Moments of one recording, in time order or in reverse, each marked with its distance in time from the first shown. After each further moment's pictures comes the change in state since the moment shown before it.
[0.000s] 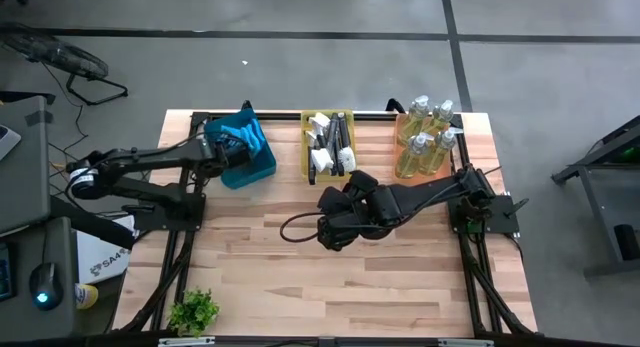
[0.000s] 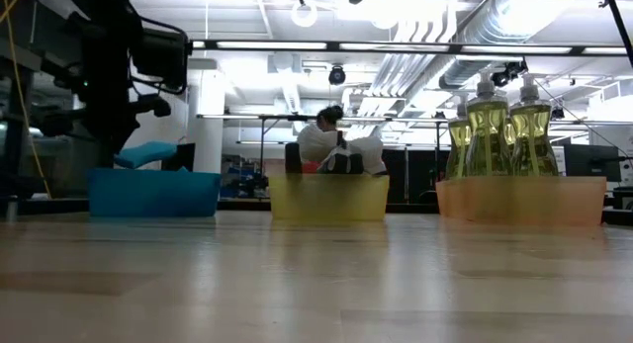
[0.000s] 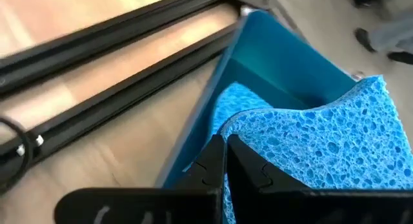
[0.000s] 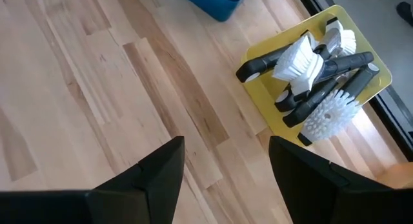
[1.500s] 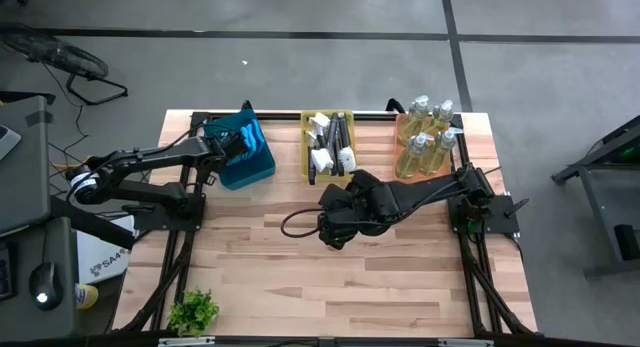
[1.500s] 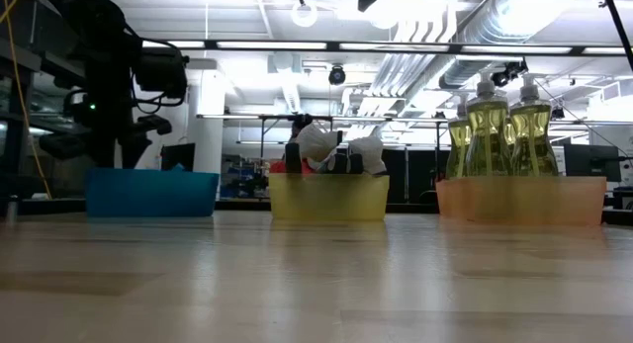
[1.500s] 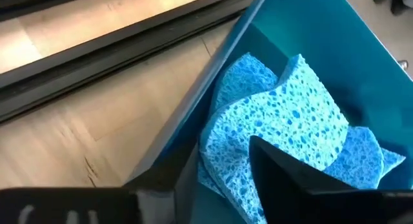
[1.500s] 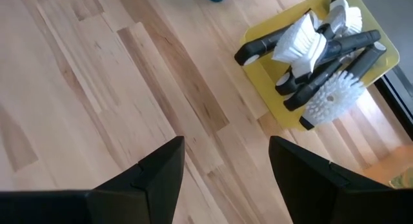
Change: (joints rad) left arm 0.184 0.000 -0.100 0.277 0.174 0.124; right arm -0.019 0.000 0.000 -0.037 -0.051 0.036
